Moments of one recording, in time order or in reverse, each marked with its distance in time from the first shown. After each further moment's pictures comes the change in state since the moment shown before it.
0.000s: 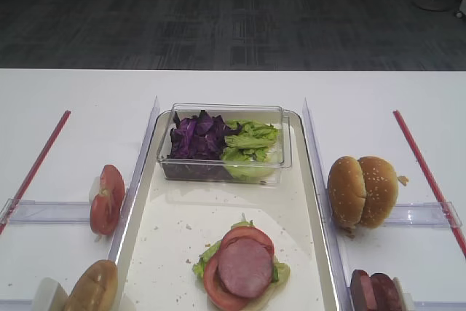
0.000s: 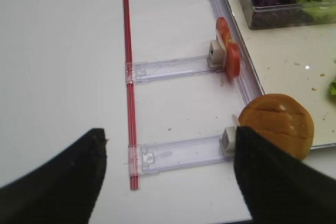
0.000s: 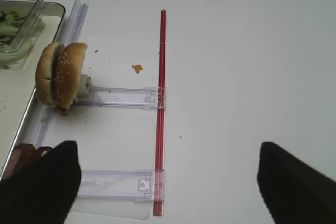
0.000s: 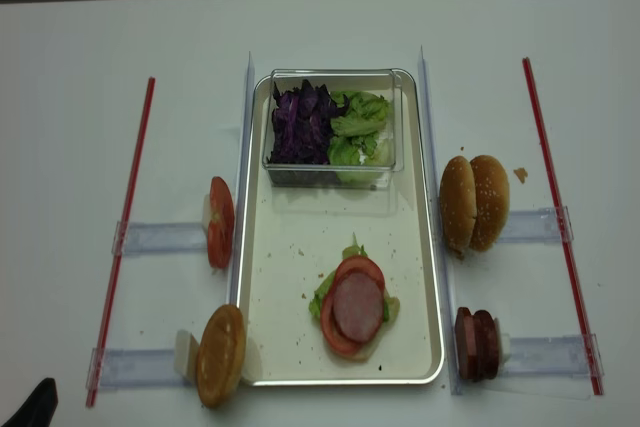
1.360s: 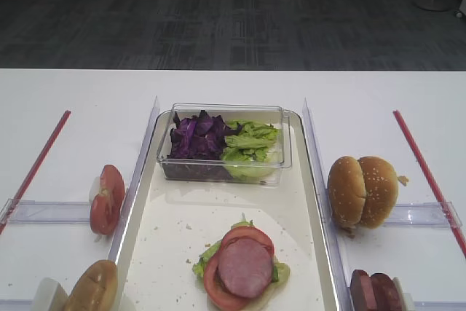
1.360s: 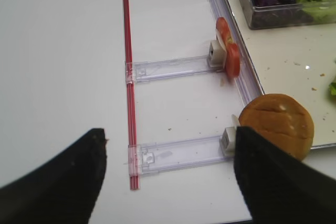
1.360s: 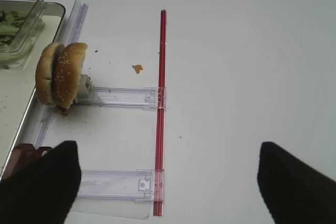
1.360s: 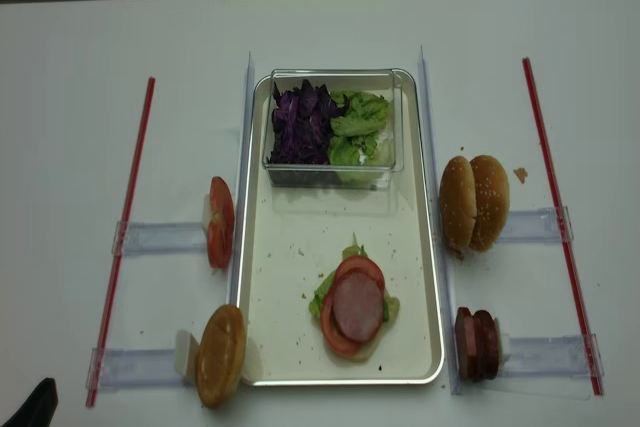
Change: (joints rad) left arm 0.000 0.000 0.000 0.000 0.000 0.000; right arm 0.000 0.000 0.000 0.000 0.000 0.000
